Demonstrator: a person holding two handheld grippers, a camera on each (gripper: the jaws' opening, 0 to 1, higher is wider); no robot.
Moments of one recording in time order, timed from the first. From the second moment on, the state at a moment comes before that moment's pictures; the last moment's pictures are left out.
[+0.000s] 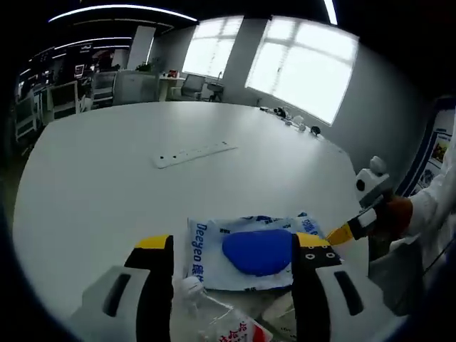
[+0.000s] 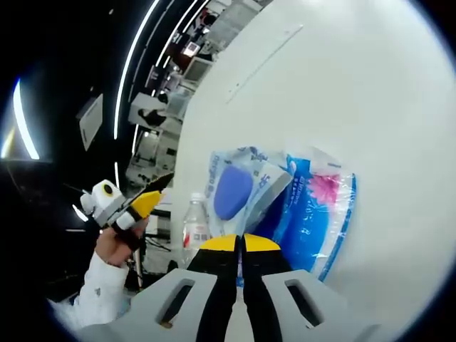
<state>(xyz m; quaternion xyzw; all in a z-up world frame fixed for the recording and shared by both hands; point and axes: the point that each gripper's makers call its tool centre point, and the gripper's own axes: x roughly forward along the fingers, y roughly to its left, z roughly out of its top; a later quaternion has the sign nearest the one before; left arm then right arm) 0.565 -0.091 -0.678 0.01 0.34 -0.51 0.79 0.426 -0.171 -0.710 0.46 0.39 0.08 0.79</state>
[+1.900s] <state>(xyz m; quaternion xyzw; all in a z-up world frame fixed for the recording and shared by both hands) 0.596 -0.106 -0.724 0.05 0.39 -0.55 0.74 0.433 -0.176 -0.695 0.44 0.37 0.10 0.81</state>
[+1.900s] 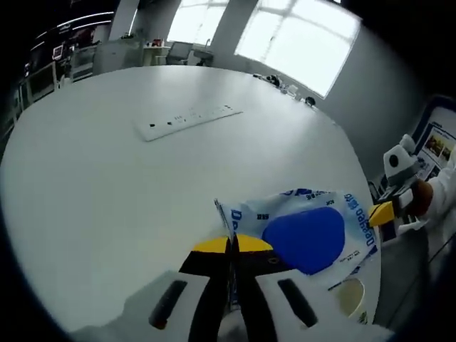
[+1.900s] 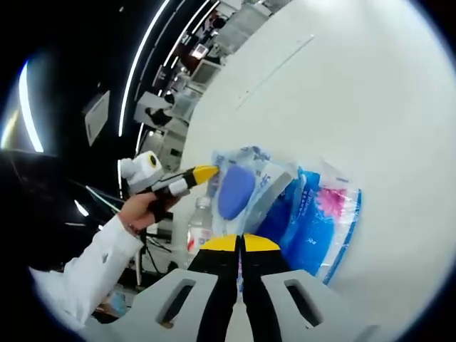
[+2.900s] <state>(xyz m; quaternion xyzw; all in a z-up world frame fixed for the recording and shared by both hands) 0.571 -0.156 -0.589 0.01 0.26 -0.51 0.82 0.452 -0.296 -0.619 0.32 0.27 0.11 0.90</state>
